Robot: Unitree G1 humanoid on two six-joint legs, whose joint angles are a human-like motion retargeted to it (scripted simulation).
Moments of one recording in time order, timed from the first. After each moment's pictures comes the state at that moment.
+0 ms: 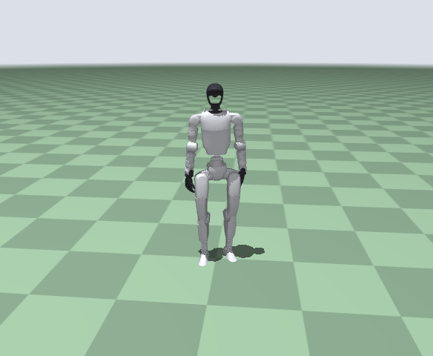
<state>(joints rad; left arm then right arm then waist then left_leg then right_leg) 0.09 0.08 0.41 1.56 0.42 0.09 -0.25 -0.03 -0.14 -0.05 1.68 -0.74 0.01 0.07 -0.22 0.04 -0.13 -0.08 -0.03 0.11 0.02 -0.06 0.00 -0.09 -0.05 -0.35 0.04 -0.09 0.03</state>
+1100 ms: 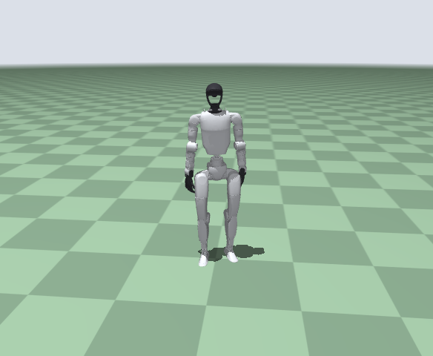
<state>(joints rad) 0.06 0.08 0.35 1.57 0.44 0.09 -0.21 -0.04 -0.14 -0.05 1.66 -0.79 0.01 0.09 -0.20 0.04 -0.11 -0.08 -0.01 0.13 0.04 -0.07 -0.01 -0.10 -0.05 -0.33 0.05 -0.08 0.03</state>
